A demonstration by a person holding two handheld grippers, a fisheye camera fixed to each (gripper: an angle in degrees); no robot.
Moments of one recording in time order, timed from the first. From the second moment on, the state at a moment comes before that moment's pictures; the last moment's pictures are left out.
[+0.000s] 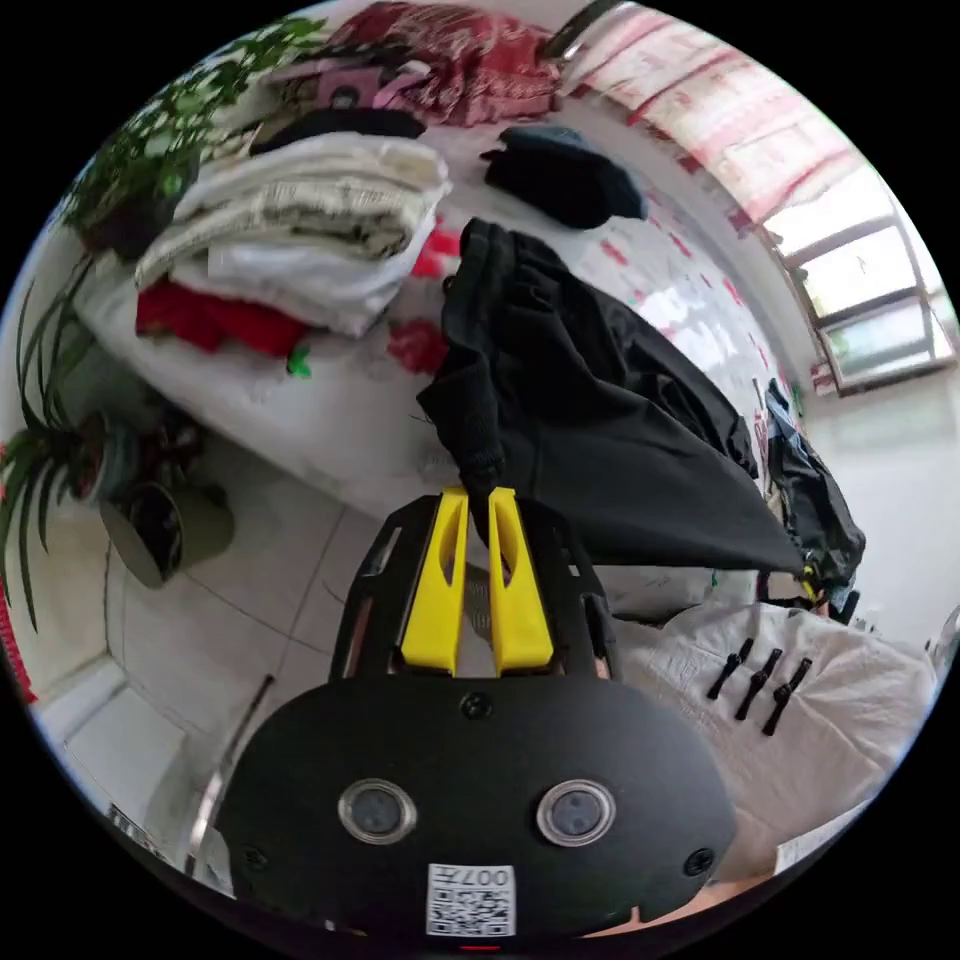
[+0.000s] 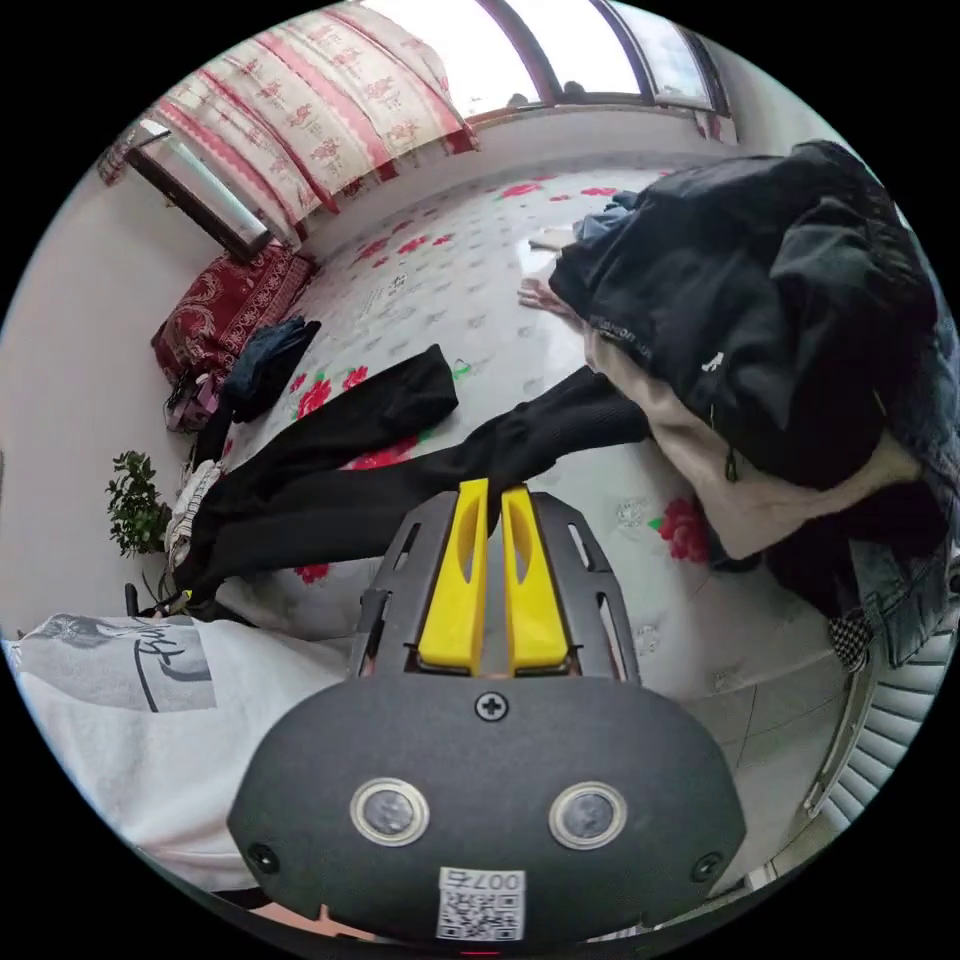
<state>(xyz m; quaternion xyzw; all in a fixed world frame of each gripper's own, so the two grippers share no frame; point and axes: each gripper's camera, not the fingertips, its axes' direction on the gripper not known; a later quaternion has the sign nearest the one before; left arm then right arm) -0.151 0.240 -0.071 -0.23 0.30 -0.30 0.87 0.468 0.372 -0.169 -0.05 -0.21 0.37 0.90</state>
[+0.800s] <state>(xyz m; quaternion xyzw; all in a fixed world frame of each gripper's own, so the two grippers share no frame) -0.046 0.149 -0.020 -0.23 0.23 -0.23 0.92 0.291 0.143 -0.038 -0.03 -0.16 0.12 0.98</state>
